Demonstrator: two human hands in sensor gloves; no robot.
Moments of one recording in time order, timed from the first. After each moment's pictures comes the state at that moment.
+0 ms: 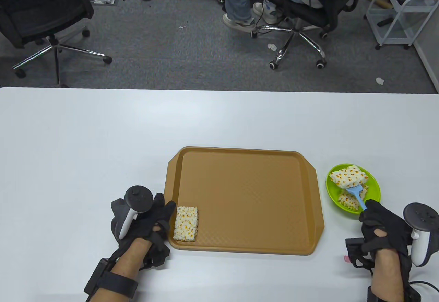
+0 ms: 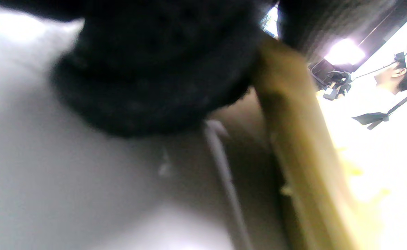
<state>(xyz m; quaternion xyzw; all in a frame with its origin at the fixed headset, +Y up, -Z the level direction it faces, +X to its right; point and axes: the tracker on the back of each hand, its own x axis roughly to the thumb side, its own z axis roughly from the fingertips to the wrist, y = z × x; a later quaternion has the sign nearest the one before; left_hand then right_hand) -0.219 -0.782 -0.253 -0.15 0.13 0.28 0.94 0.392 -0.716 -0.214 -0.36 0.01 0.84 0.40</state>
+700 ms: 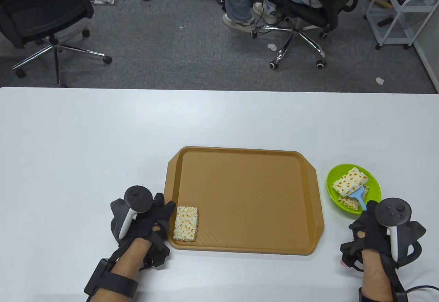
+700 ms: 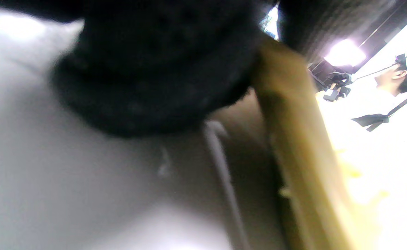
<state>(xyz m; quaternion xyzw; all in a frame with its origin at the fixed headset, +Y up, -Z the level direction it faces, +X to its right) -0.219 -0.782 -0.253 -0.15 0.13 0.29 0.94 0.363 -0.702 -0.215 -0.36 -0.07 0.91 0.17</state>
